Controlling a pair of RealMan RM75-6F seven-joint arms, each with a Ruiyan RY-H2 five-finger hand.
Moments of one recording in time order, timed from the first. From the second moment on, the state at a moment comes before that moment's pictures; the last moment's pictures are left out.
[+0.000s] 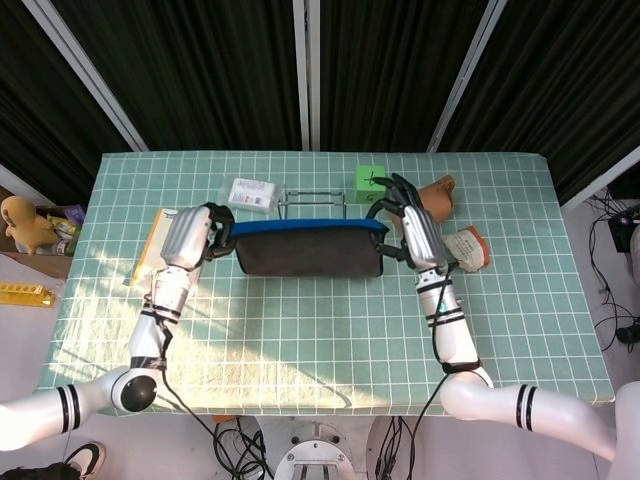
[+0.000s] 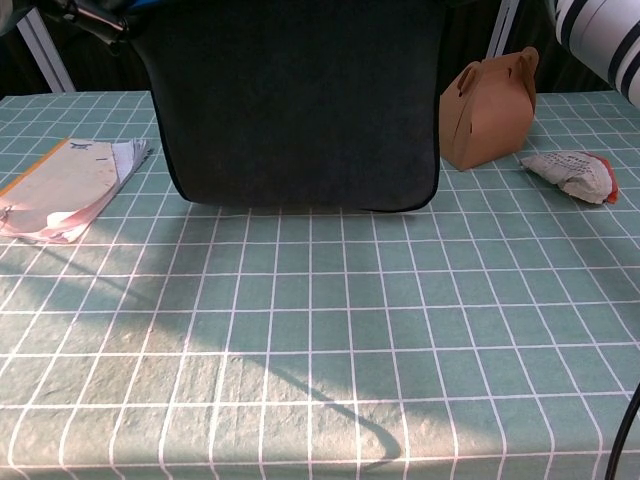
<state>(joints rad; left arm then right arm) -0.64 -1.44 -0.44 -1.73 0.99 1.08 0.19 0.71 -1.59 0.45 -1.64 -1.06 1.19 0.03</state>
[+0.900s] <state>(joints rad) -1.04 -1.35 -0.49 -1.46 0.35 0.81 0.40 0.95 -1.66 0.62 -1.33 -0.76 0.98 -0.01</state>
